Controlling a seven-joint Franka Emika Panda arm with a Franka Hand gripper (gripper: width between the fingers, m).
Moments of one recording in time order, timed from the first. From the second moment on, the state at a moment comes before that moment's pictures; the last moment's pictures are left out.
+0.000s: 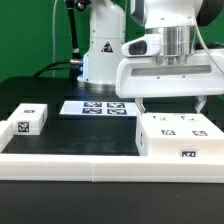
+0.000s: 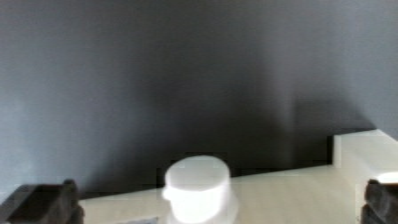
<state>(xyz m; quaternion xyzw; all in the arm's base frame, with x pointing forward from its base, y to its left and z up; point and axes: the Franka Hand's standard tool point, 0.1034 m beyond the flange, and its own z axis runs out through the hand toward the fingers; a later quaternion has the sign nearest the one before) 0.494 0.091 0.034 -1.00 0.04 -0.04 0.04</state>
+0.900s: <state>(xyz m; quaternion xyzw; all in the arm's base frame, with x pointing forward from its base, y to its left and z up) 0.490 0.091 0.012 -1.00 0.03 -0.04 0.03</state>
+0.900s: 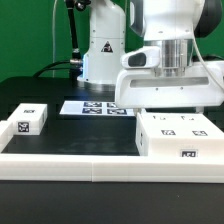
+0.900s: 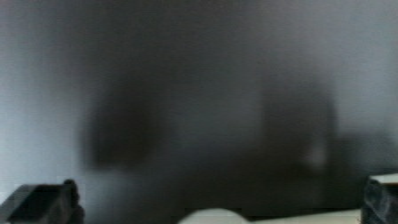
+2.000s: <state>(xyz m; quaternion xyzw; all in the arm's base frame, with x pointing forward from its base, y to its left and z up) 0.496 0.083 0.006 -1.00 0.03 -0.05 0.03</state>
